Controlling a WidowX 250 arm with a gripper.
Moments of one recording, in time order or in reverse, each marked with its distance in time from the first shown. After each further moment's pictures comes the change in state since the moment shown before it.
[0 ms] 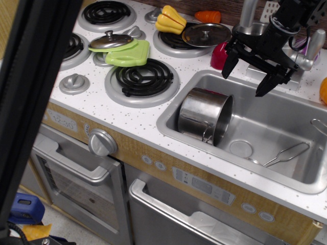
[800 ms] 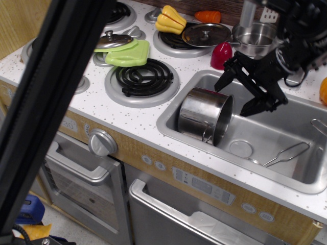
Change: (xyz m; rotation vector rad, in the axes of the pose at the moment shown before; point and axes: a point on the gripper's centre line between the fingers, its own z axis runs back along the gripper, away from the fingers) arm -0.018 -0.002 -0.028 0.299 -0.073 -0.059
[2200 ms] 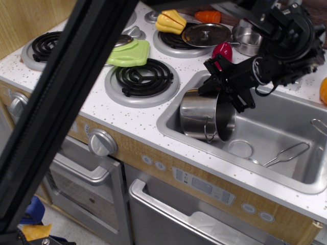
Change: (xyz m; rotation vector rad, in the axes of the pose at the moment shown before) arm 0.006 0.018 -0.040 0.117 0.009 -0.031
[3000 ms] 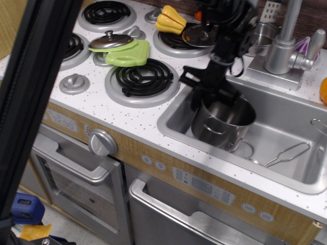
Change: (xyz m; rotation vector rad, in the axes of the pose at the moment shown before) arm -0.002 -0.012 -0.030 -0.524 0.113 0.019
